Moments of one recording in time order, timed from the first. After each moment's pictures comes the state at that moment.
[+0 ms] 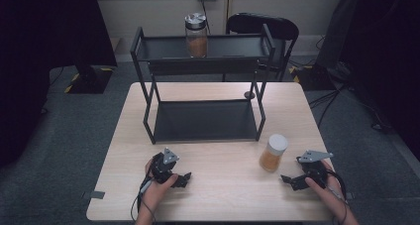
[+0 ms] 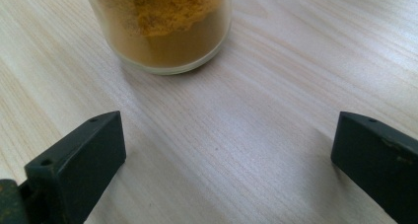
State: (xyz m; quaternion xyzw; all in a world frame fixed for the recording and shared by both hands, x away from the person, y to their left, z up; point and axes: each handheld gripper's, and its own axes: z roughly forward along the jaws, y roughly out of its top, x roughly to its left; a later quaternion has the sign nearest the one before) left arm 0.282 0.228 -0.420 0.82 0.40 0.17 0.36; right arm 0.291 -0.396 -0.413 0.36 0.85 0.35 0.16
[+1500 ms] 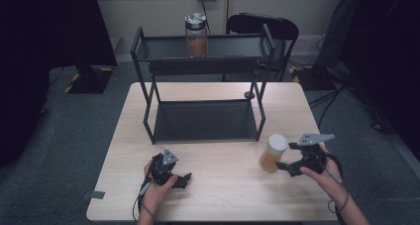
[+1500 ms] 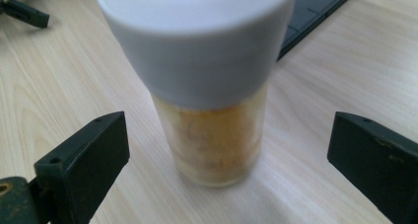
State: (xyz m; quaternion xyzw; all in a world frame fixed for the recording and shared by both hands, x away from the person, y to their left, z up) left arm 0.281 0.228 -0.421 0.82 0.40 0.18 0.36; right arm 0.318 -0.388 -0.357 0.32 0.84 0.41 0.13
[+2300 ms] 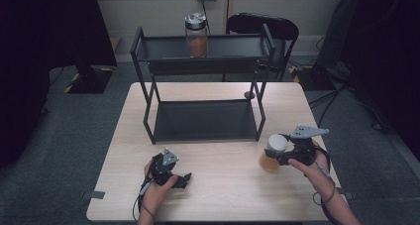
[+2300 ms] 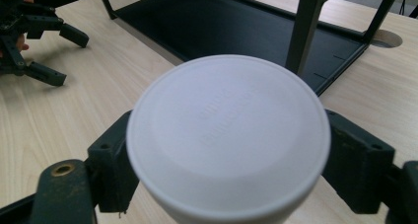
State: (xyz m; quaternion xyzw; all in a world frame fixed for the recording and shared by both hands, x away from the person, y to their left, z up) left arm 0.281 0.228 -0.421 0.82 0.40 0.18 0.36; right arm 0.324 -0.376 -0.369 0.31 0.81 0.48 0.15
